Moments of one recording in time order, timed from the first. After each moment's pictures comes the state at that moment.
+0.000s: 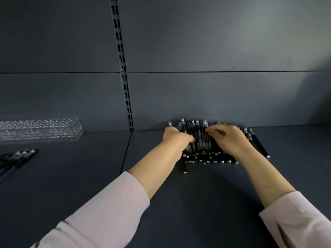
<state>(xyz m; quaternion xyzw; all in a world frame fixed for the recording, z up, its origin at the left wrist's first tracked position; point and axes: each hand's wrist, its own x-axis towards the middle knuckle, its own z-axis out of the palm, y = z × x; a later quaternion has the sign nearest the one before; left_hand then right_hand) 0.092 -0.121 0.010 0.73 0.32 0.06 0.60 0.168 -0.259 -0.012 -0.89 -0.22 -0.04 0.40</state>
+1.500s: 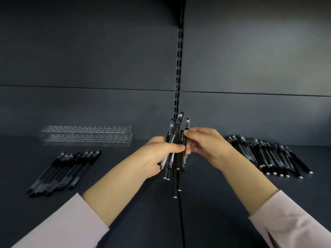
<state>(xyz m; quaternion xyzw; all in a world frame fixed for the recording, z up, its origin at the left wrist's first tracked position) -0.065 0.004 0.038 0.65 0.16 0.06 0.74 0.035 -0.116 0.042 -0.66 -0.25 0.22 0.67</state>
